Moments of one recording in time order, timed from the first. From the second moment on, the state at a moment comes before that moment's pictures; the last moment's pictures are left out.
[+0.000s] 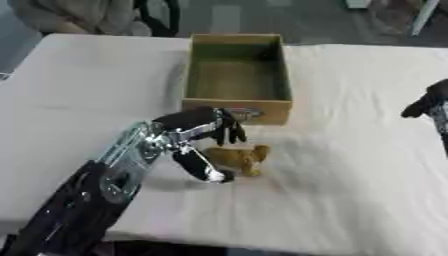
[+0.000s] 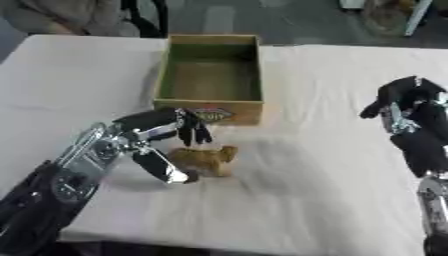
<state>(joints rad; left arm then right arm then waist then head) -0.45 0.33 -0.38 -1.62 -0.66 -0.07 -0.58 -0.28 -0.26 0.03 -1.73 -0.32 -0.15 0.18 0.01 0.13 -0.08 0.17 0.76</state>
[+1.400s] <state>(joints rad) -0.46 0.32 -0.39 -1.53 -0.72 -0.08 -0.52 -0.28 -0.25 0.03 -1.73 -0.32 -0.15 0.18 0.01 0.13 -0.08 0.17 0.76</state>
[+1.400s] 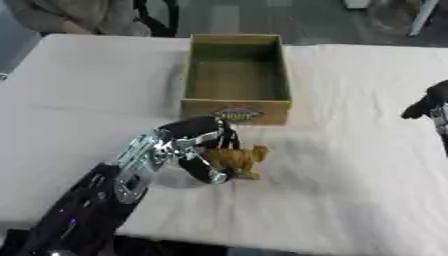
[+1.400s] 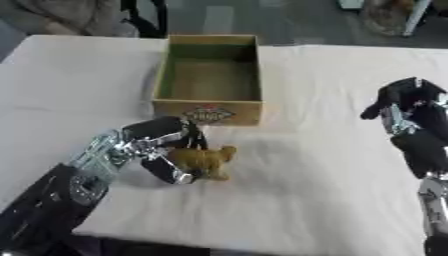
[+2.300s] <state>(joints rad) -0.55 0.44 -0.28 -1.67 -0.64 -0.02 -0.39 -0.28 -0.25 0.03 -1.73 -0.32 -0.15 0.18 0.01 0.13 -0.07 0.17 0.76</state>
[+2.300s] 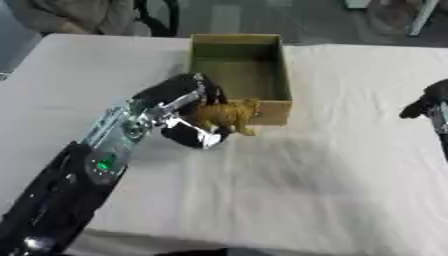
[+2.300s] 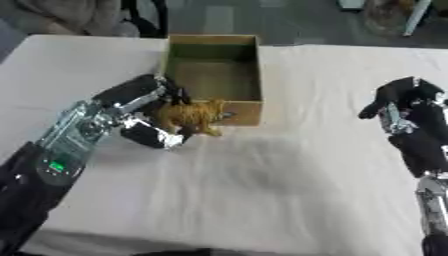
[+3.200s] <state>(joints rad) -0.90 0.43 -0.19 -1.15 -0.69 0.01 -0.13 -0.30 -0.25 0.04 -1.73 -0.32 -0.15 0.19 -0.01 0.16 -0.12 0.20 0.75</state>
